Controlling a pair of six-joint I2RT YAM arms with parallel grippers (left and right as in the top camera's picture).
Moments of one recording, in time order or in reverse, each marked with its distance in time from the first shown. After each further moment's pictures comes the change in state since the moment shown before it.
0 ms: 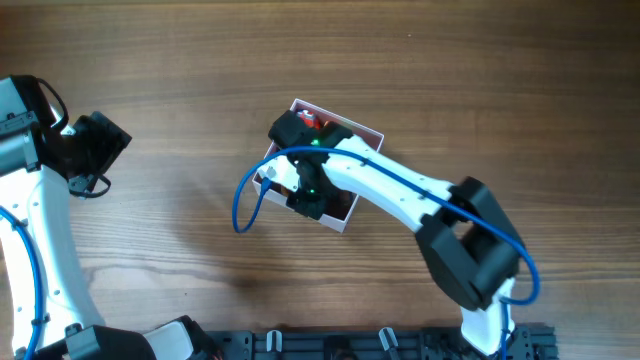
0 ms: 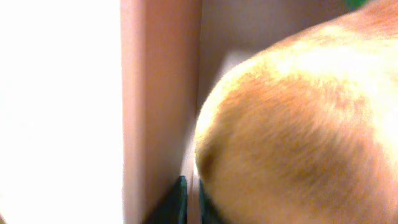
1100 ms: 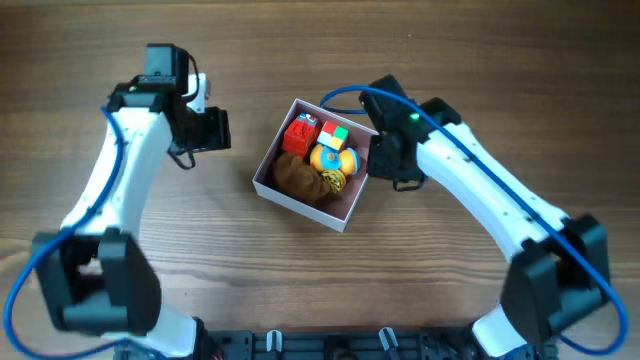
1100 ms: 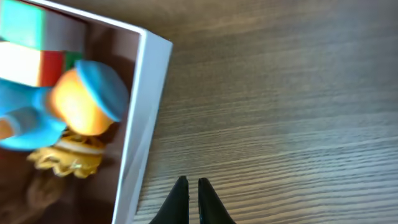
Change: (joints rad) left arm -0.455 0.293 0.000 0.134 -0.027 0.368; right arm -0.293 -0.277 -0.161 -0.100 0.295 1.062
